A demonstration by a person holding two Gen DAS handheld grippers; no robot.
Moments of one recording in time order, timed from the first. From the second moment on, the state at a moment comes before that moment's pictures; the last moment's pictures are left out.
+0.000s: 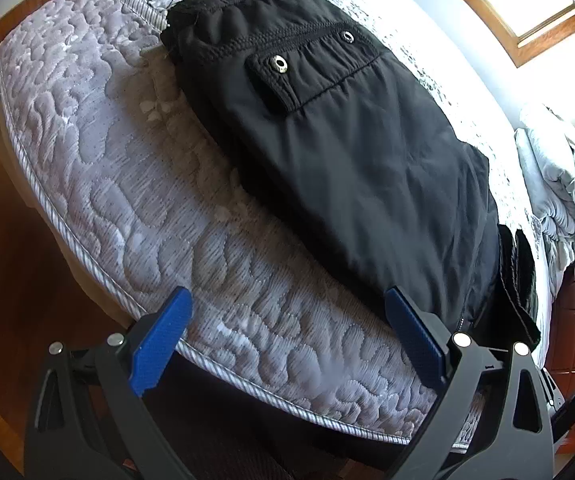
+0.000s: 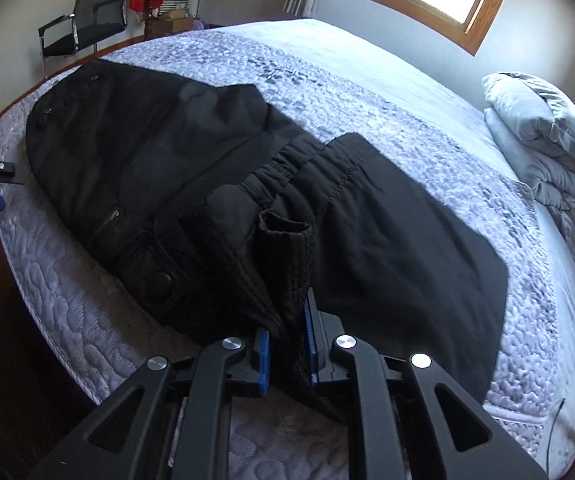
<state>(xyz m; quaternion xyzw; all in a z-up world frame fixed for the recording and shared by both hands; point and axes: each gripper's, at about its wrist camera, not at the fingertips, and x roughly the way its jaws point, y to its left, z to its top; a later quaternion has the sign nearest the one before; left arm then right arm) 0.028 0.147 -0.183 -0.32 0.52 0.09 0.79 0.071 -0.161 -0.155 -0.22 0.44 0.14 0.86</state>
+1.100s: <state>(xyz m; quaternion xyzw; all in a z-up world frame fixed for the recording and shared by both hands) 0.027 0.142 -0.190 -0.34 0.53 0.09 0.78 0.079 -0.185 -0.149 -0.09 0.48 0.22 0.85</state>
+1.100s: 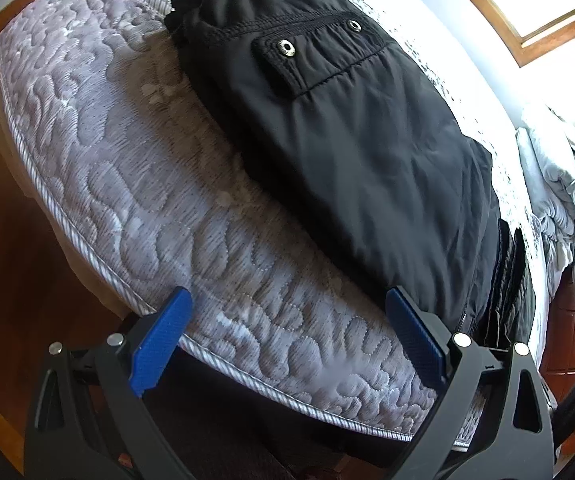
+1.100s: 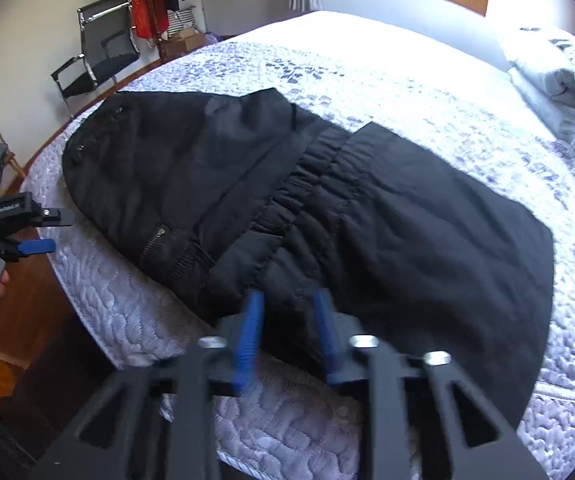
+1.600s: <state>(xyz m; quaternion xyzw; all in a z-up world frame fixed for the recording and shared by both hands) 0.023 0.149 -0.188 -0.34 0.52 0.09 0.78 0.080 -0.185 -0.124 -0.07 0.47 0.22 0.85</state>
